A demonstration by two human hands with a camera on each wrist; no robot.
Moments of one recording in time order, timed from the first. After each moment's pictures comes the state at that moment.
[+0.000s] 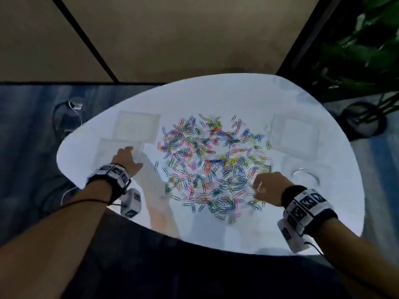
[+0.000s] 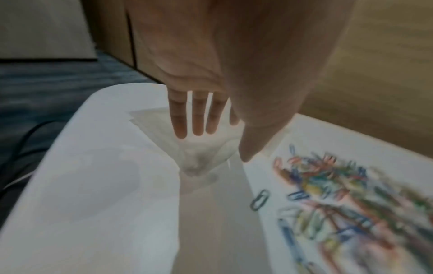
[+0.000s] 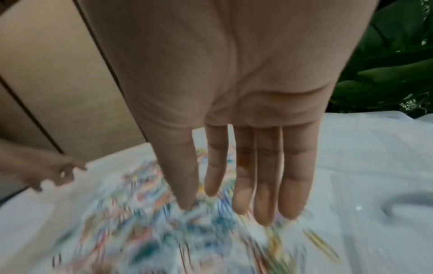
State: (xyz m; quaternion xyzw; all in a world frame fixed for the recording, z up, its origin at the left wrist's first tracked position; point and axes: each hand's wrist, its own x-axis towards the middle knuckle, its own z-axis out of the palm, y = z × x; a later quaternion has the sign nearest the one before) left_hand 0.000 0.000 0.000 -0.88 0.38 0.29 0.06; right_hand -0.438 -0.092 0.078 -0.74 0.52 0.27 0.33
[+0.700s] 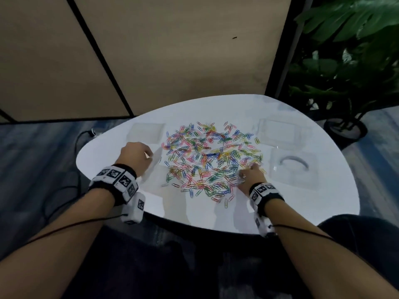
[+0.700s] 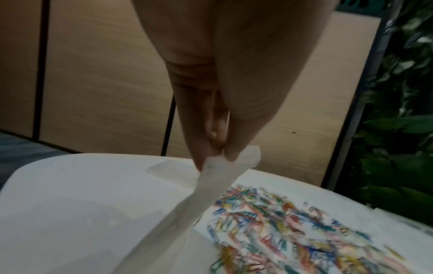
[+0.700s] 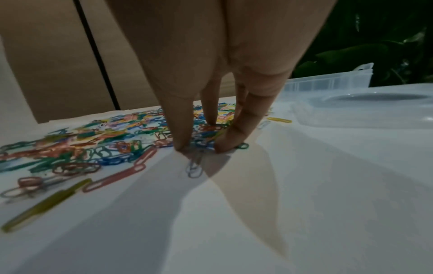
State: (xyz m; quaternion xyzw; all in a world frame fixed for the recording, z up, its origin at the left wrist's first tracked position) left_hand -0.130 0.097 0.110 -0.86 0.49 0.13 -0.09; right_hand -0.447 -0.021 -0.034 -0.76 0.60 0.06 0.24
